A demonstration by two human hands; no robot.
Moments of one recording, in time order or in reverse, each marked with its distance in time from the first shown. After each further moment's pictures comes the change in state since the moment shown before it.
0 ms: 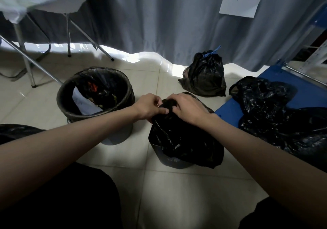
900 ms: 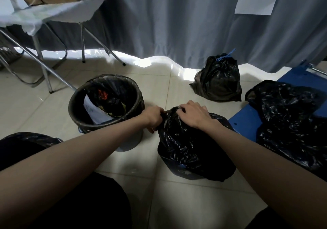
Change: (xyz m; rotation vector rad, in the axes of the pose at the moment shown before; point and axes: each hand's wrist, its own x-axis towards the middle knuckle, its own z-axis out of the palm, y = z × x) left_hand 0.032 -0.023 -0.002 0.287 -0.043 -0.221; right_hand 0.049 0.019 0.039 -0.008 -0.114 0.239
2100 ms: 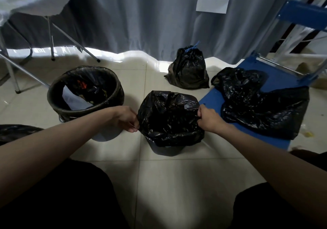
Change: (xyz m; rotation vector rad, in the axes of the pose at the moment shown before) left_hand -0.056 -0.035 0.015 -0.309 -0.322 -0.150; right_hand -0.143 0.074 -0.009 0.125 -0.018 0.321
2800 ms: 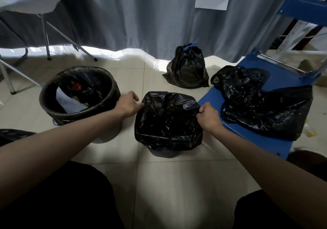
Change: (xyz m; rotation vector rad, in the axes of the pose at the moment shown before) left_hand 0.031 0.026 0.003 0.153 0.566 0.283; right_hand 0.017 0.009 0.014 0.366 0.212 0.122
